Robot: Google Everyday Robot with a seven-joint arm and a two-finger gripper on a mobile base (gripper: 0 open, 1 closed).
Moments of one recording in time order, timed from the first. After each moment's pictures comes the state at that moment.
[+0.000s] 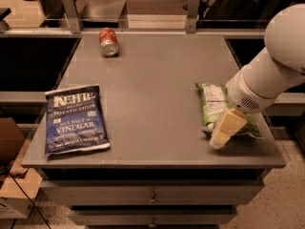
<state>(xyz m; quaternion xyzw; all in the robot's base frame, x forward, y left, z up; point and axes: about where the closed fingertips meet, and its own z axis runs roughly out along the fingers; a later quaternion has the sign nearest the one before) 0.494 -0.183 0.843 -0.55 0.81 0.01 0.18</state>
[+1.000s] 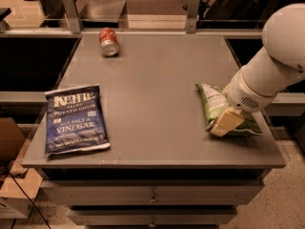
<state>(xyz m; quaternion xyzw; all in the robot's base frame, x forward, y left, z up) 0.496 -0.186 0.832 -0.55 0.82 0.02 0.16</state>
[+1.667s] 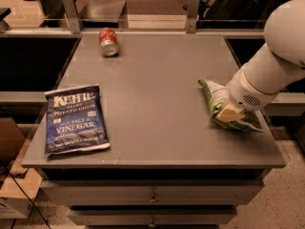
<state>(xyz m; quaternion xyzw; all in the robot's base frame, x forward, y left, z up) 0.496 -0.186 0.841 -0.55 0.82 0.02 0.17</state>
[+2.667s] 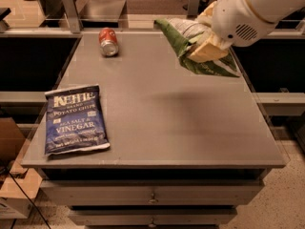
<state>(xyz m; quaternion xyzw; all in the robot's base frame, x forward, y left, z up) 0.512 -0.092 1.011 -0.63 0.70 0.00 0.33</state>
